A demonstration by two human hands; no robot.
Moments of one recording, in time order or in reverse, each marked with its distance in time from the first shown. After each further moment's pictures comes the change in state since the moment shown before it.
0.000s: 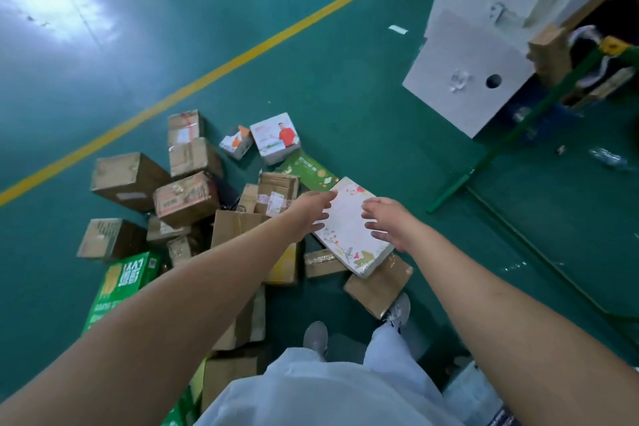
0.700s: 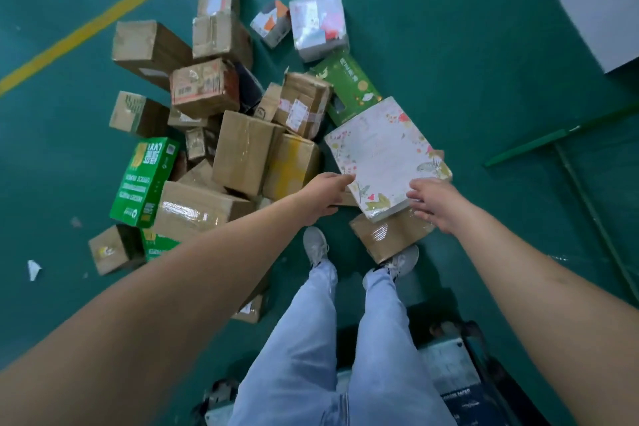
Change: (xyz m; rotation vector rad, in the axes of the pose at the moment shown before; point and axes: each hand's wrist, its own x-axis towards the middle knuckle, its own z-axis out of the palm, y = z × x) left_hand 0.127 -0.046 0.104 -0.113 0.131 -0.342; right_hand 0.196 0.056 -0.112 -0.153 -0.147 0.277
